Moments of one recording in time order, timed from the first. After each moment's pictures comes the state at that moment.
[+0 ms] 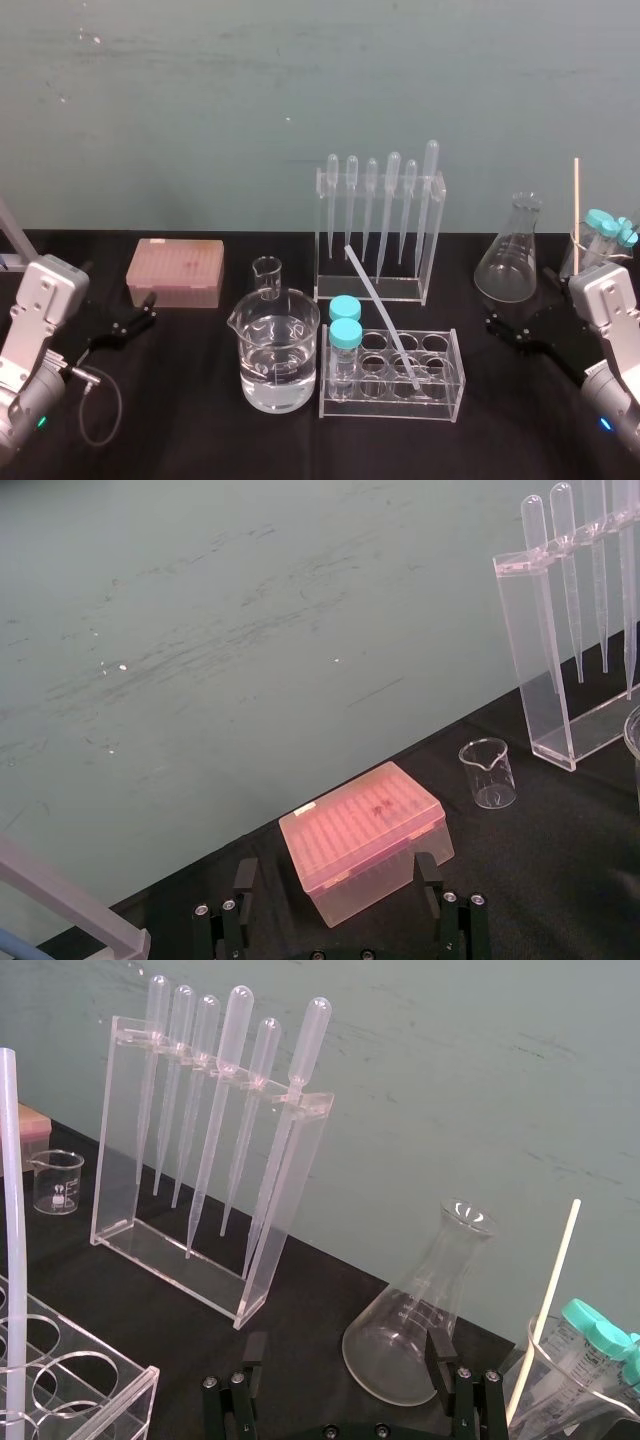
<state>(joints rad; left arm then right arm) -0.20 0.60 0.45 -1.41 -0.25 -0.12 0.03 0.20 0.60 -0.45 -1.41 0.25 -0.12 -0.03</state>
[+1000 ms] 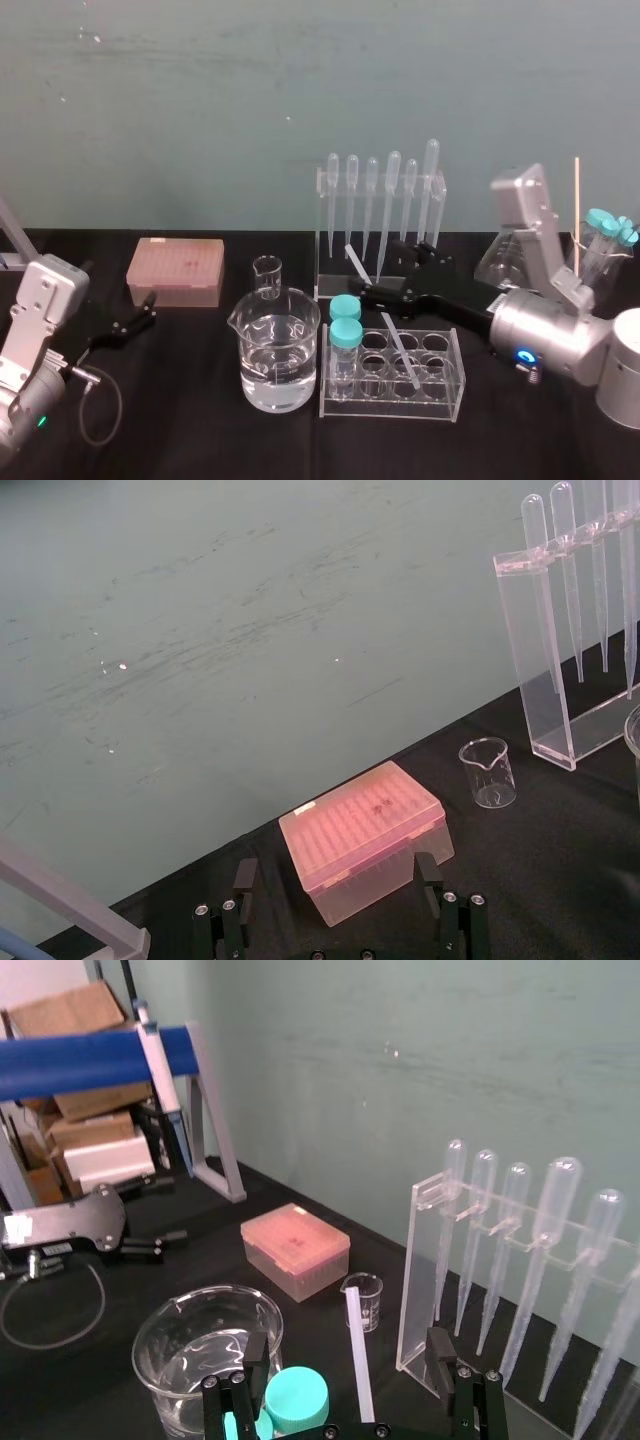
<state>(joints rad) -0.20 0.60 0.45 -1.41 -0.25 -0.12 0.03 0.40 0.50 -0.49 -1.47 0.53 0.17 0.46</state>
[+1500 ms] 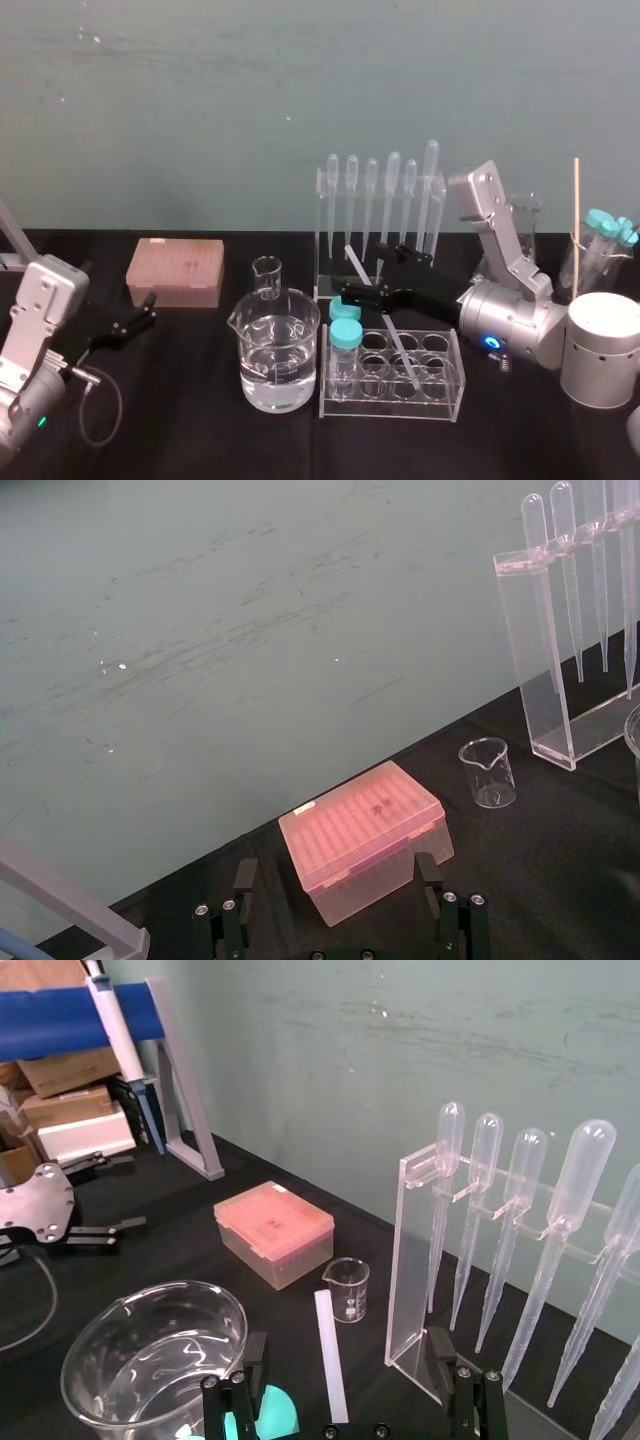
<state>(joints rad) -0.20 0.60 0.45 -1.41 -0.25 -0.12 0.03 0.49 0.40 -0.52 -1.31 0.46 0.21 0.46</state>
